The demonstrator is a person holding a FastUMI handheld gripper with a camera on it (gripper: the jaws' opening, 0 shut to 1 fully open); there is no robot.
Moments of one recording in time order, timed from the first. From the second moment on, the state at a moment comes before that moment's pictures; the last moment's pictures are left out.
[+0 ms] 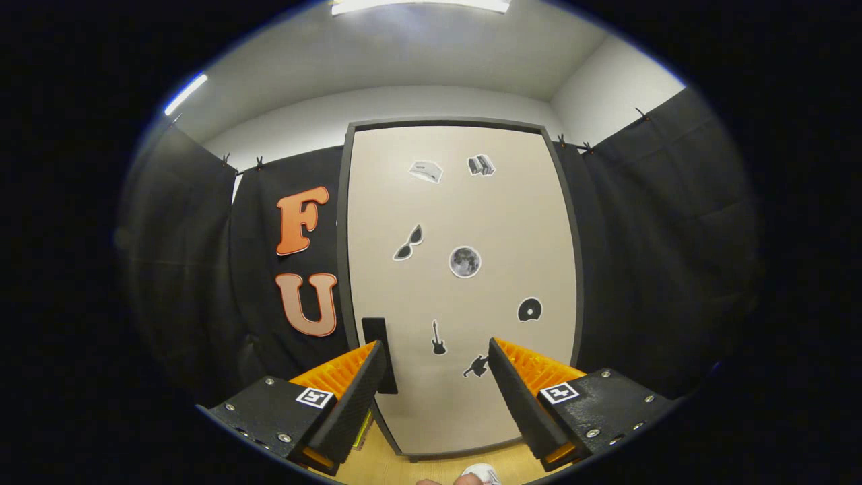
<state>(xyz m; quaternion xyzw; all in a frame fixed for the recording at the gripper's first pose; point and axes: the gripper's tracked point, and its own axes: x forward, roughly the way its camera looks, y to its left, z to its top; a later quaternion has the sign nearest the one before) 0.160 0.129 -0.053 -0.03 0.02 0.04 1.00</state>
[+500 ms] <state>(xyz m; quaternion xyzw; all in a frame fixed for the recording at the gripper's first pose) 0.219 0.174 -0.104 -0.02 0.06 0.08 0.99</state>
